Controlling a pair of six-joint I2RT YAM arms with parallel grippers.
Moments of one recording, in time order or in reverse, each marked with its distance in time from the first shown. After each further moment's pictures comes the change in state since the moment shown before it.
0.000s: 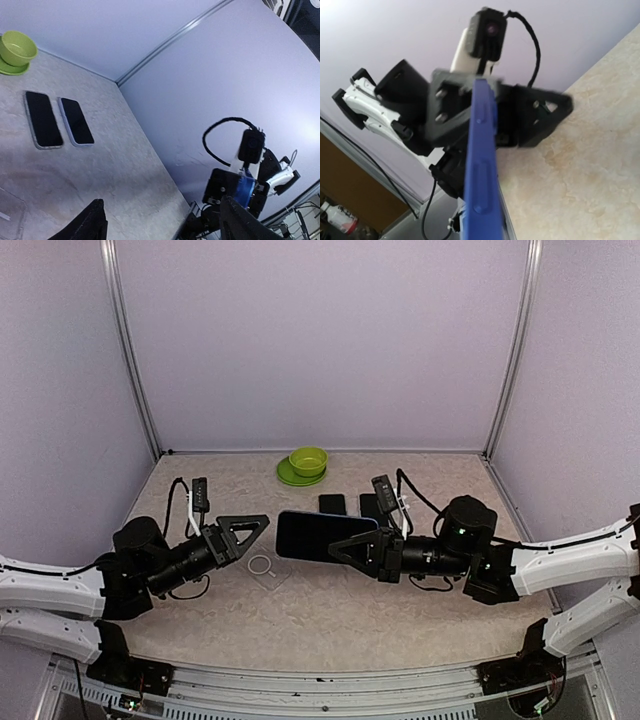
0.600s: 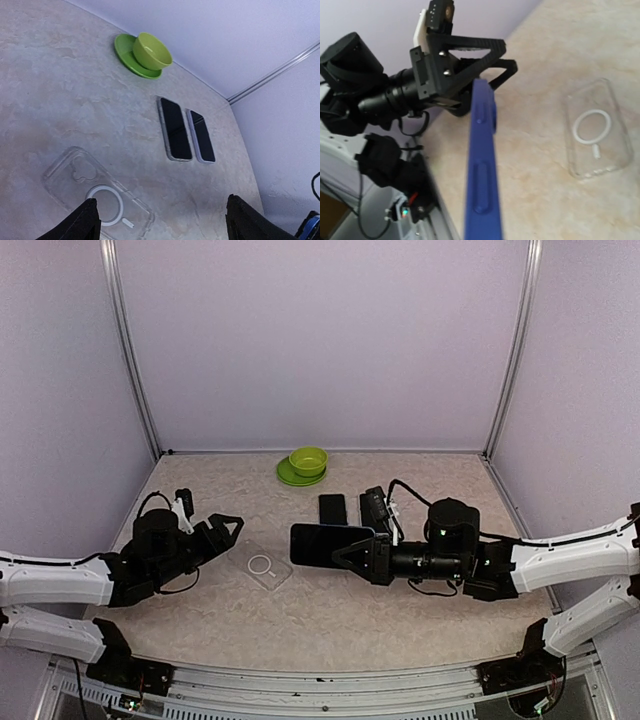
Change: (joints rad) left arm 0.248 0.037 -0.006 -0.305 -0.163 0.019; right arm 0.000 -0.006 0.024 -0.255 0.158 -0.041
